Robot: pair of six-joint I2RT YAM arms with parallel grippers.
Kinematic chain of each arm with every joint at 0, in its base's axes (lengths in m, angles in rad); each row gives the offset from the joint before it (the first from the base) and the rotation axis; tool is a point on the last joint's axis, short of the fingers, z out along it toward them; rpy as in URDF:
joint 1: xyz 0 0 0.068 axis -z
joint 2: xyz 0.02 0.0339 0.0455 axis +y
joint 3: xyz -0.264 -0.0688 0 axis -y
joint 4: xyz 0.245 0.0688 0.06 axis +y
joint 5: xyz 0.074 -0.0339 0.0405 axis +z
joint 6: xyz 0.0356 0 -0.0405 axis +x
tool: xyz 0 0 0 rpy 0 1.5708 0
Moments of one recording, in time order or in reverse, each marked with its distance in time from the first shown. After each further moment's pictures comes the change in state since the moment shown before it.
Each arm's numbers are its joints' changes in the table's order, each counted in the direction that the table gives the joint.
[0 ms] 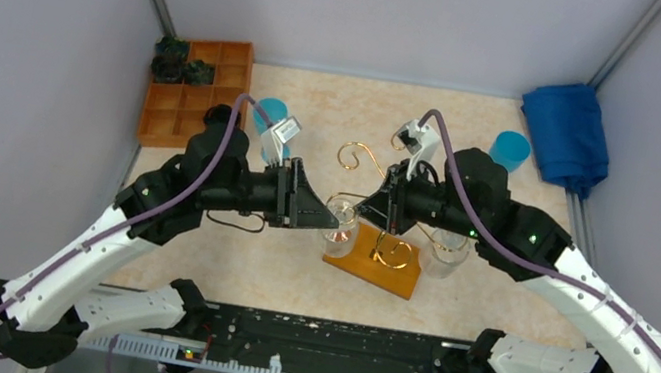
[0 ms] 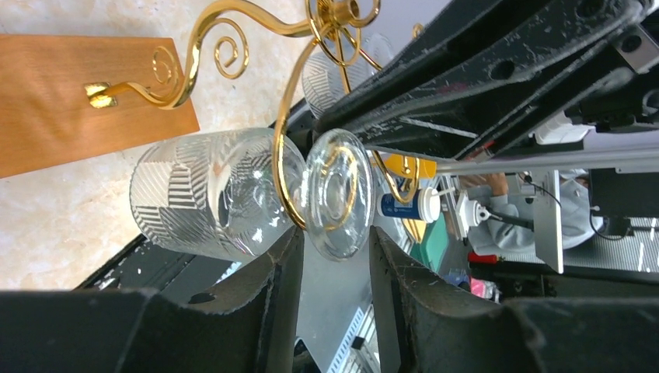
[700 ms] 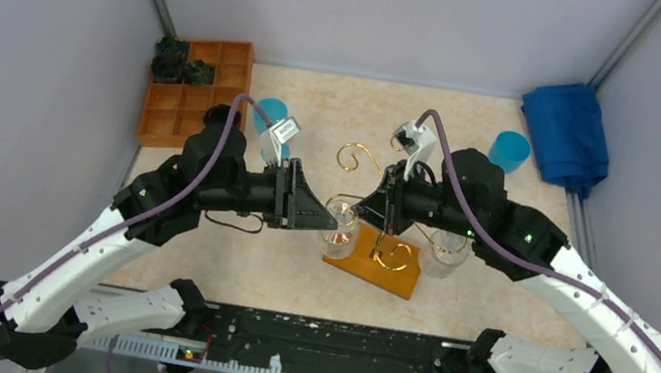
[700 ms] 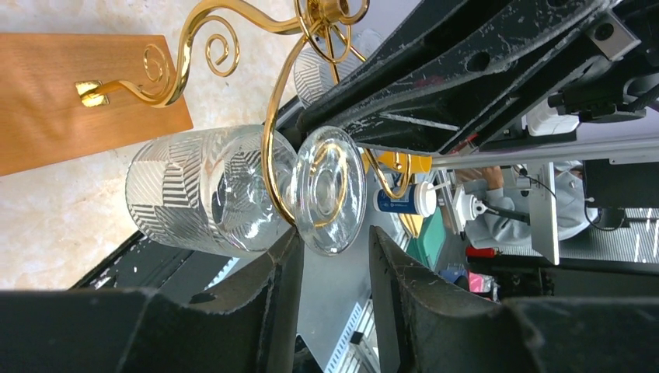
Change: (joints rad) left arm 0.000 -0.018 0.000 0.000 -0.032 0.000; right arm 0.000 0.005 -0.019 -0.028 0.019 0.014
